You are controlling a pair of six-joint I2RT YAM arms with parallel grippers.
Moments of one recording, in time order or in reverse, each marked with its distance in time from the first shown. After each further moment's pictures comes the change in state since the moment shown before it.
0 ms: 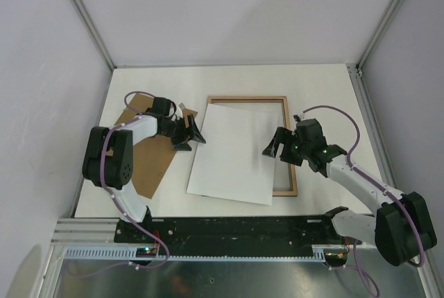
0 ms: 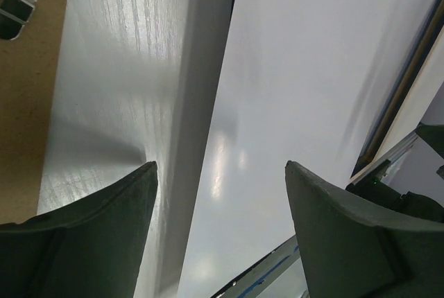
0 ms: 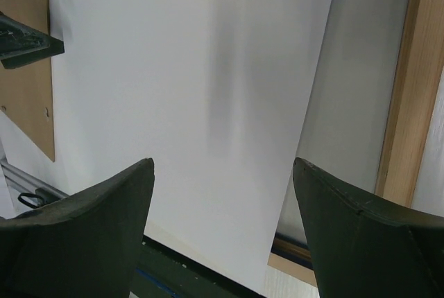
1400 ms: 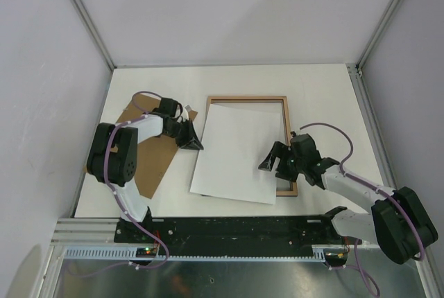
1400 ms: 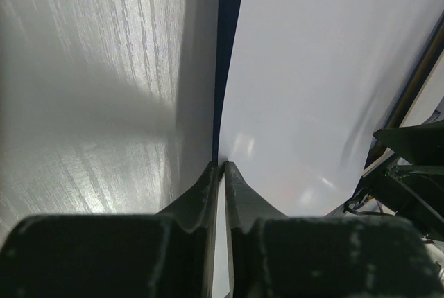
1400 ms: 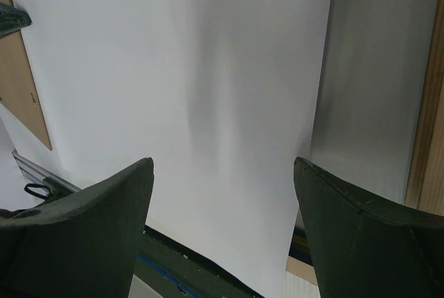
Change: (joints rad) left arm -0.055 0.053 0.026 -0.011 -0.009 0.010; right arm 0.078 0.010 -0.192 0.151 -0.011 0.174
